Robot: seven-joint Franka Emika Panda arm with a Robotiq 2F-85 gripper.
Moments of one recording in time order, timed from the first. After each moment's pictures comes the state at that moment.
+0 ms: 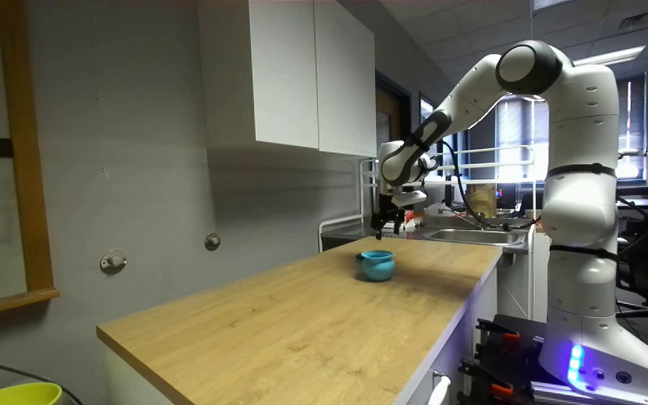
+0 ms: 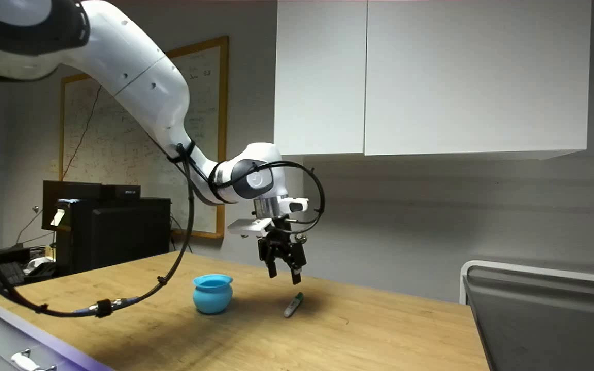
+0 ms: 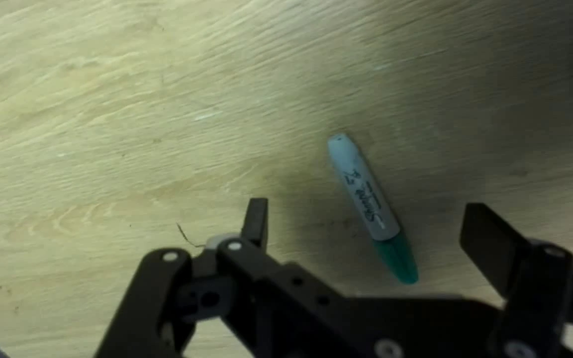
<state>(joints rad) -0.19 -0.01 -0.14 -2.26 -0.17 2.44 0.12</state>
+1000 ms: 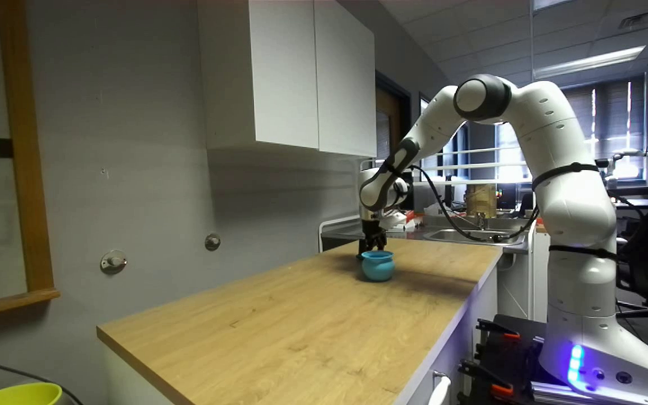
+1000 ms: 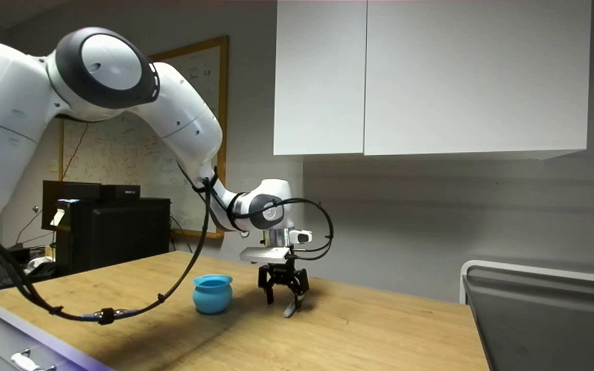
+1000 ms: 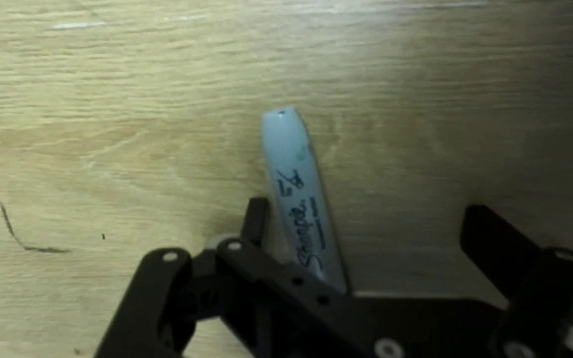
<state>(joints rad) -0.15 0.30 -0.12 -2.07 -0.11 2.42 -0.10</state>
